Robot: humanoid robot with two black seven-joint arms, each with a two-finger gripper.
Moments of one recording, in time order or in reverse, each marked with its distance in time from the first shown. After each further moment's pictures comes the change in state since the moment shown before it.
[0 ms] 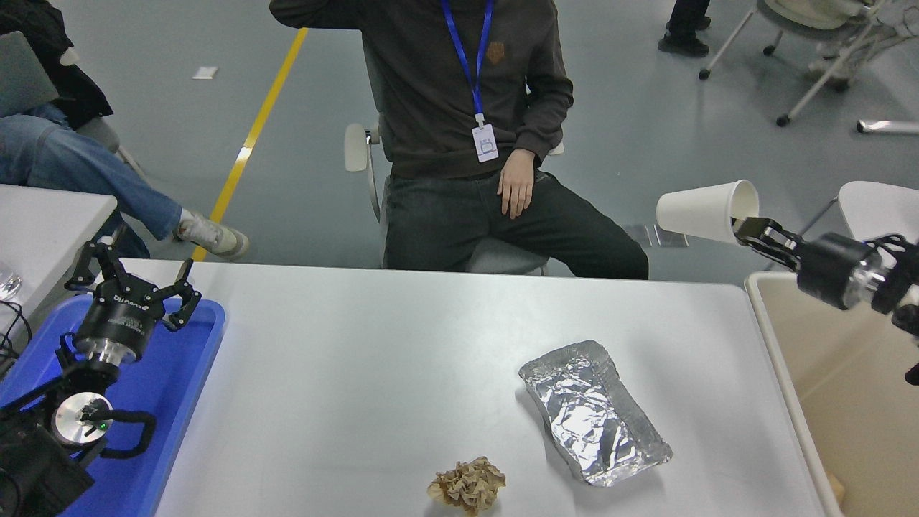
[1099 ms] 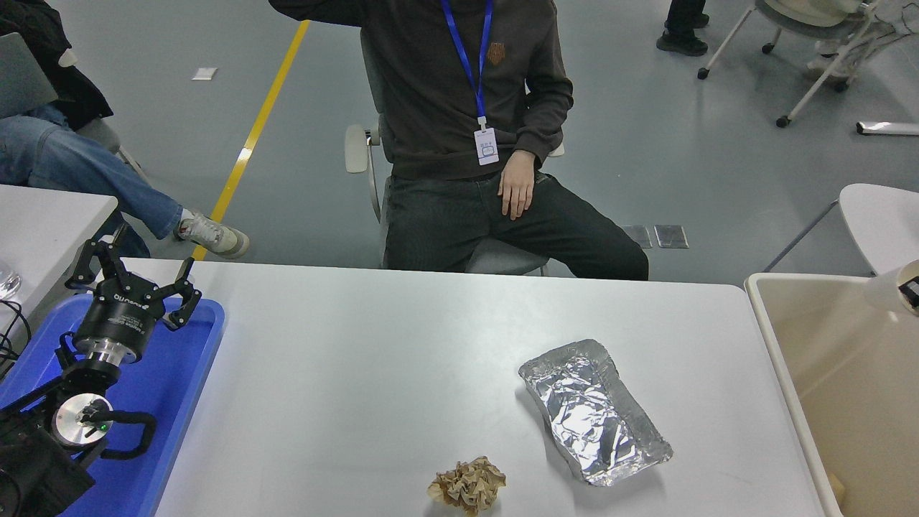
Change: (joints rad) left arm 0.000 0.000 0.000 0.000 0.000 0.000 0.000; right arm -0.211 0.181 0.019 -0.496 0.201 -0.007 -0.603
